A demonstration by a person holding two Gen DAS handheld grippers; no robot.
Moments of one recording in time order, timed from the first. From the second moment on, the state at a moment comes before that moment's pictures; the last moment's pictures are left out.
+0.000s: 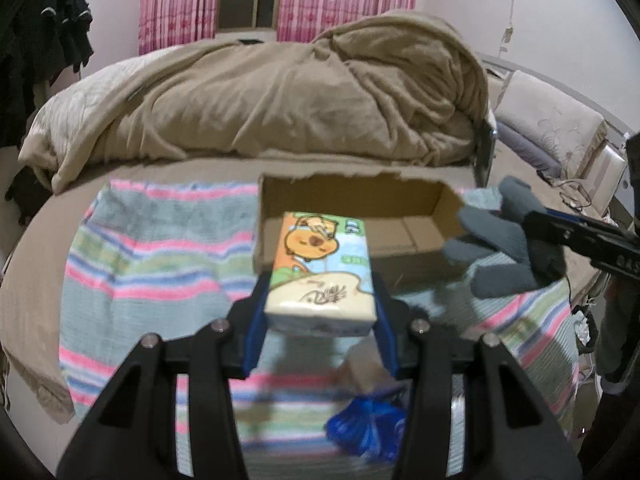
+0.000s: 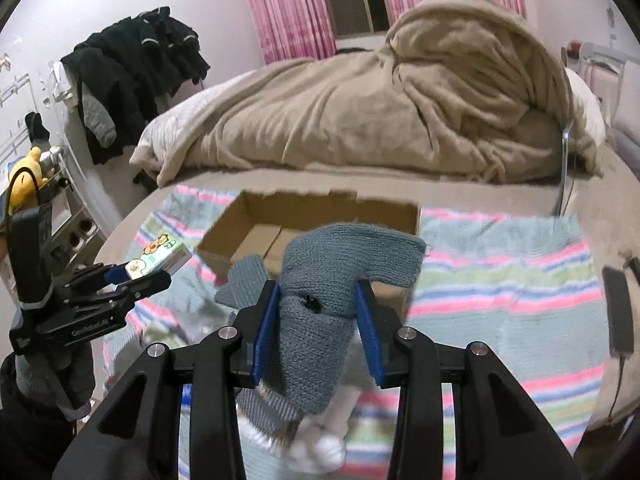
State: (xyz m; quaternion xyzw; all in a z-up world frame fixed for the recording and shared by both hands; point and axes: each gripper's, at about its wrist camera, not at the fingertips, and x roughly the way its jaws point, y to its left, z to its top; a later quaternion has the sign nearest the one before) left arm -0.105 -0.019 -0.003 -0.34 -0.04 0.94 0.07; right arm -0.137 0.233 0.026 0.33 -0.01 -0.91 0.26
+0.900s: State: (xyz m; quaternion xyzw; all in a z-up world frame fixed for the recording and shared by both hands) left arm -0.210 0.042 -0.023 -0.37 -0.08 0.92 0.13; right arm -0.250 0.213 -0.040 0.39 -0.01 -0.88 0.26
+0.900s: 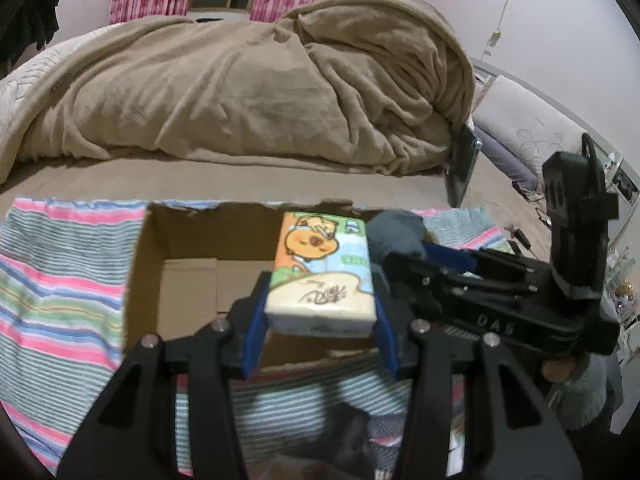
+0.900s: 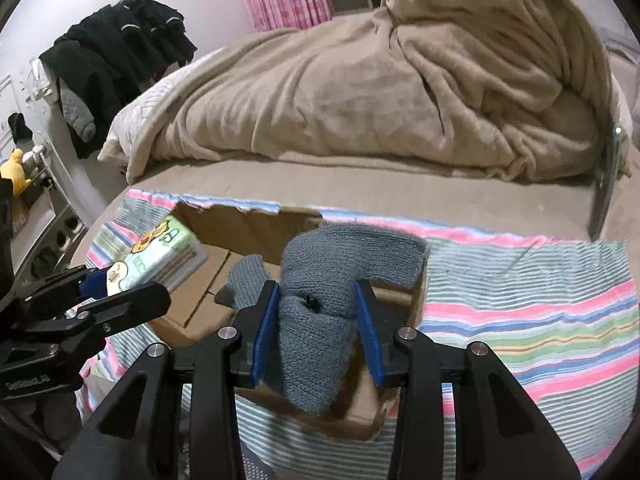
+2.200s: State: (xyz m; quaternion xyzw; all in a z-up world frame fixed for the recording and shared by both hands) left arm -0.138 0.053 0.007 -0.38 -0.05 0.92 0.09; right arm -0.159 0.266 0.012 0.35 -0.04 -0.91 0.22
